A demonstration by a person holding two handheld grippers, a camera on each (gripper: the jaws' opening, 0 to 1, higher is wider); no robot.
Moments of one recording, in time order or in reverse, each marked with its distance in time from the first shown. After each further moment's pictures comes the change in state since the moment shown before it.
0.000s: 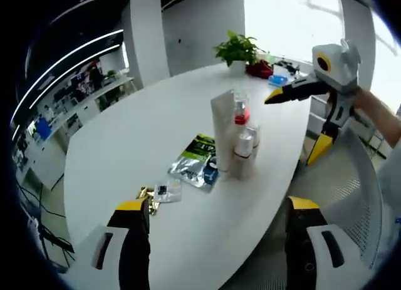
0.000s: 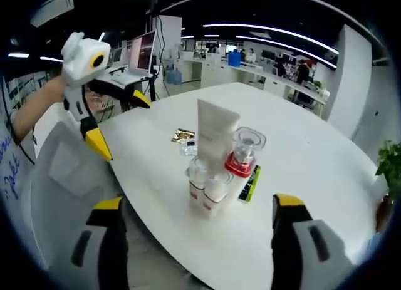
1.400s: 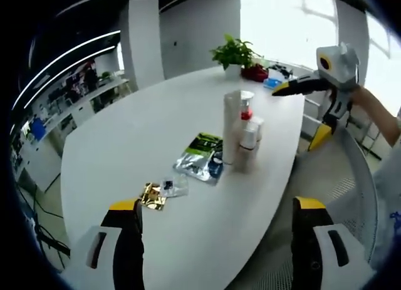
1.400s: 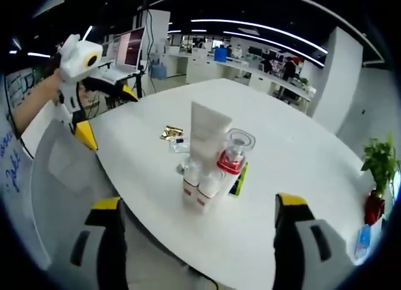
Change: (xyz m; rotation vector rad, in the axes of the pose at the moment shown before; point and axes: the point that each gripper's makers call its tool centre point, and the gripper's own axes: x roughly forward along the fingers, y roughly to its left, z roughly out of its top) left arm -0.010 0.035 -0.013 0.009 -0.022 -0.063; right arm -0.006 -0.004 0.005 0.030 0.057 -0.121
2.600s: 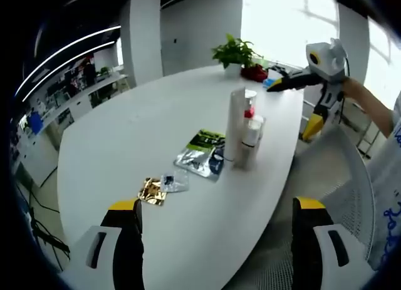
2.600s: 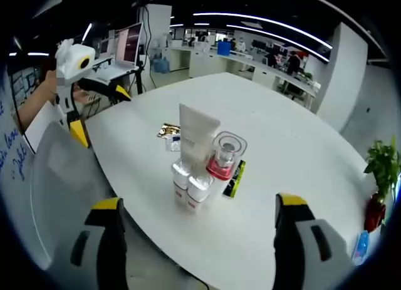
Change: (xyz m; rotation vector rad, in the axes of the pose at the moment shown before) left arm 0.005 0.000 -0.003 -0.060 0.010 -0.018; right arm 0.004 -0.027 0.001 -0.017 0.040 0.054
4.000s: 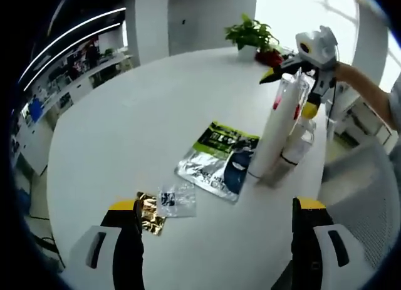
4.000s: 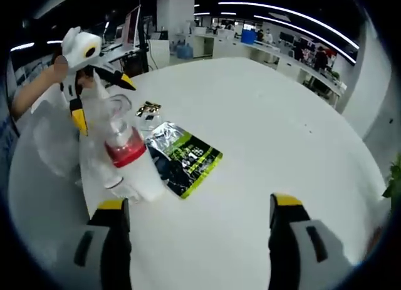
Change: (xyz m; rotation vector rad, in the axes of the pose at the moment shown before) left arm 0.096 0.031 0.011 -0.040 0.125 0.031; right arm 0.082 -0.095 -0.030 -0.083 0.078 0.181
